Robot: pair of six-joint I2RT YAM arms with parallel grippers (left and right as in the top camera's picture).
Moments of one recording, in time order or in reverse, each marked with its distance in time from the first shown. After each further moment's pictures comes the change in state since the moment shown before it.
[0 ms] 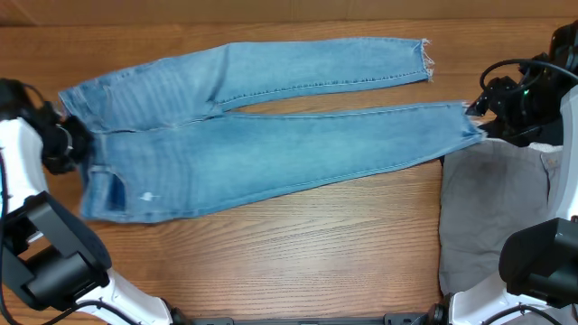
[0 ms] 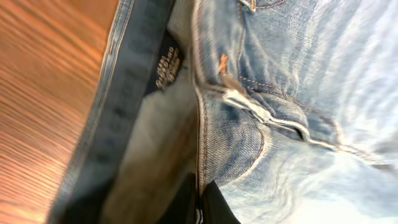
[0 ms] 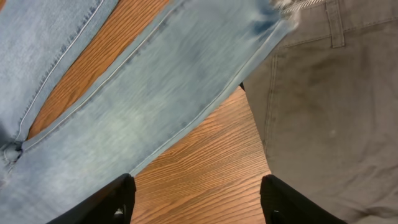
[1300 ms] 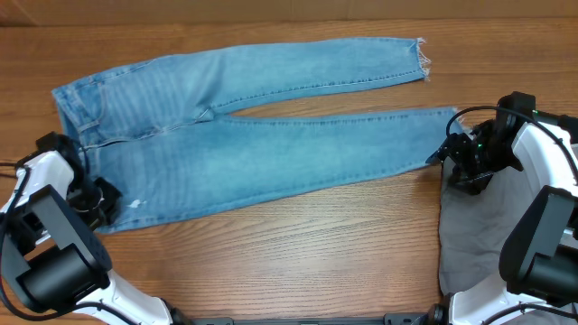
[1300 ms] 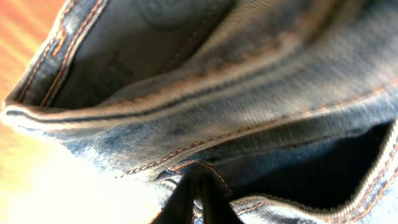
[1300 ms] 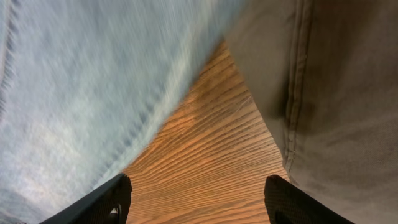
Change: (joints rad) left arm 0.013 -0.009 -0.419 0.049 -0.349 -0.189; right arm 0.000 0.006 -0.609 0.414 -0.108 0.080
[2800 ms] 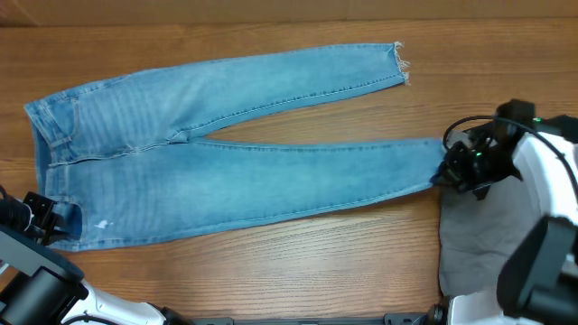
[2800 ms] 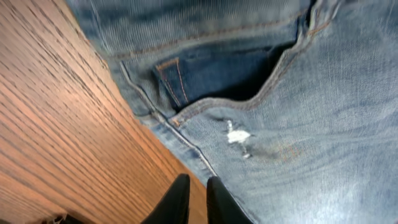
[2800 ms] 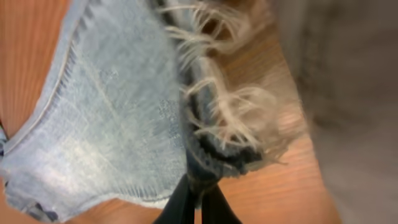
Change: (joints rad) left arm 0.352 -0.001 0.261 -0.323 0.301 0.115; right arm 0.018 -0.131 -0.047 -0.108 -0.033 -0.025
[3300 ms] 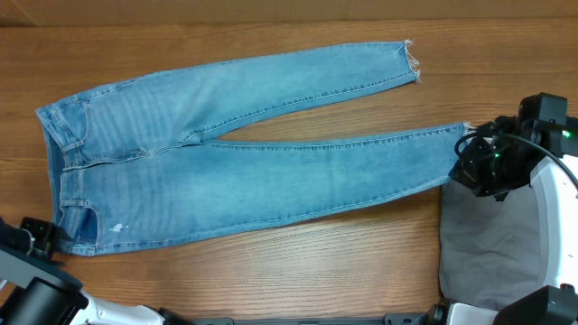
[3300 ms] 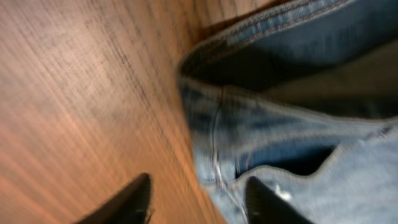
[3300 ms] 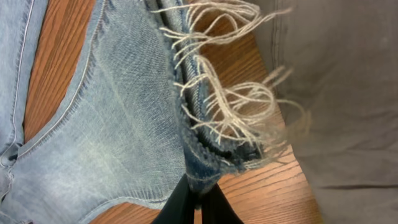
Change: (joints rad) left arm 0.108 -0.050 -0.181 0.171 -0.020 -0.031; right arm 0.000 -0.224 0.043 -0.066 0.083 0.017
